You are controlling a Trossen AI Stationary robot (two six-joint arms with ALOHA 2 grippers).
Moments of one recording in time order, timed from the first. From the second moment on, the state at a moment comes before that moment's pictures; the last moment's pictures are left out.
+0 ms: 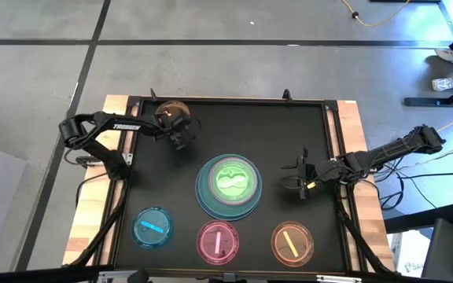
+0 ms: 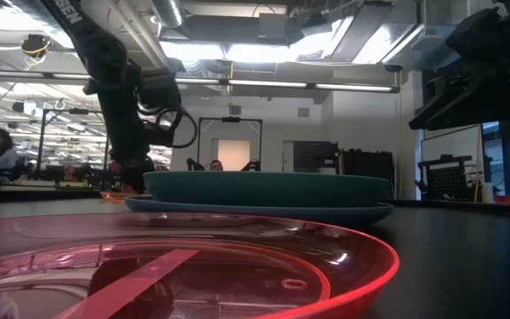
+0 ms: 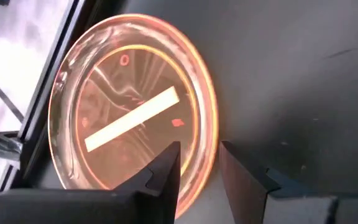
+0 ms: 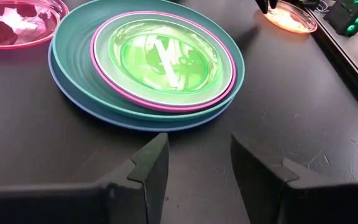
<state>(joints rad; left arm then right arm) 0.56 1.49 0.66 -0.33 -0.46 0.11 0.33 0.69 0.28 -0.13 0.36 -0.03</state>
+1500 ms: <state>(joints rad) 0.66 1.49 0.60 -0.22 -0.34 0.17 0.33 0.69 0.28 -0.14 0.36 -0.03</state>
